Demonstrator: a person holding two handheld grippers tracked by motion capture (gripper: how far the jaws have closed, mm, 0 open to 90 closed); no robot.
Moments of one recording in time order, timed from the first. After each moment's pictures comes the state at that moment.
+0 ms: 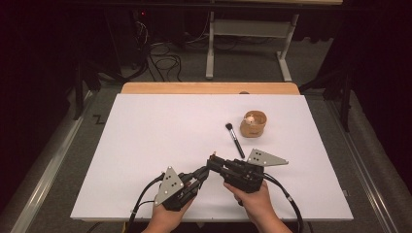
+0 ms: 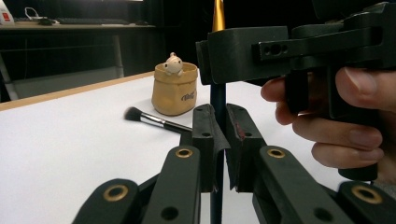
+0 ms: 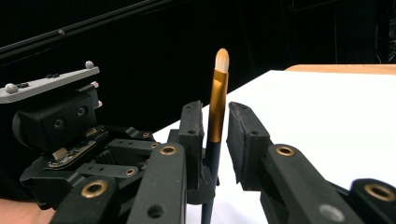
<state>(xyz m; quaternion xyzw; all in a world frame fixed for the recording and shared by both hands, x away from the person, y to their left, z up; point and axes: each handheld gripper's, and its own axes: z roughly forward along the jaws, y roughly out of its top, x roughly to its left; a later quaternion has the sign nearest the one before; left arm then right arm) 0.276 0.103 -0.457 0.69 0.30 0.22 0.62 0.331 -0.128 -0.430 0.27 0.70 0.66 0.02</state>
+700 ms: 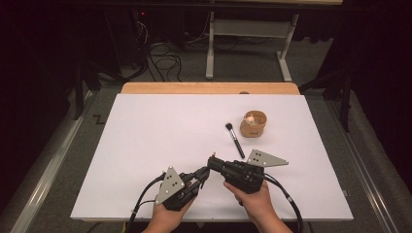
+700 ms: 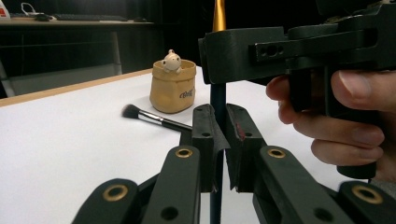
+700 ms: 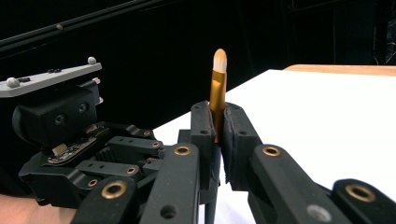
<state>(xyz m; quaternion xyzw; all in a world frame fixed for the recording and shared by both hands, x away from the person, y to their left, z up) 0.277 0.102 -0.457 0.69 0.30 0.21 0.62 0.330 -0.128 -0.430 0.27 0.70 0.66 0.02</state>
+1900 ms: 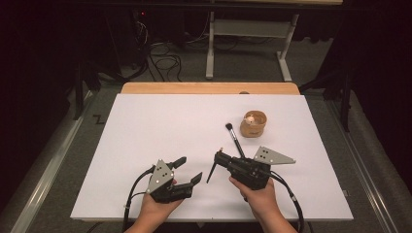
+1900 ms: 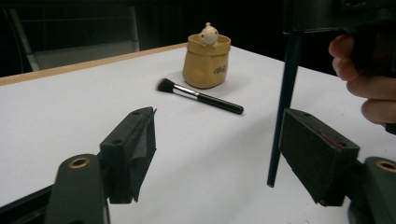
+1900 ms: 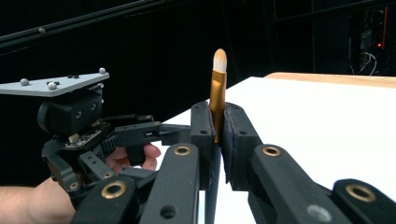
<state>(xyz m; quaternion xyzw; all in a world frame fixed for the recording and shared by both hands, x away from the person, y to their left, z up) 0.293 0.133 -0.463 0.71 0.34 0.22 0.58 0.336 -0.142 -0.426 0.28 0.70 0.66 0.05</state>
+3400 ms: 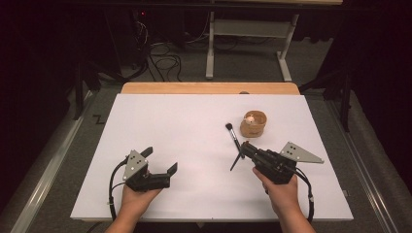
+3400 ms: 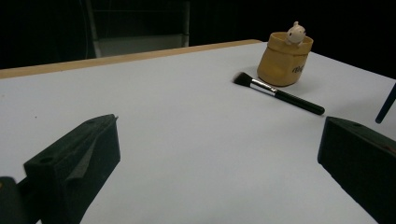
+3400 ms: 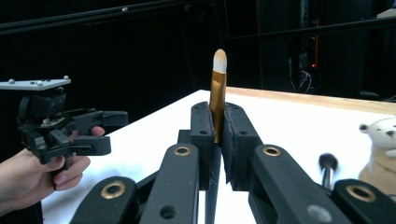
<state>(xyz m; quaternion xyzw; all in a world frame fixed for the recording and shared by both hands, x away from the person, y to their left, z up) 0.313 0.191 -0.465 0.68 0.42 0.26 0.54 0.344 -0.197 -0.415 0.31 0.68 0.65 0.14</state>
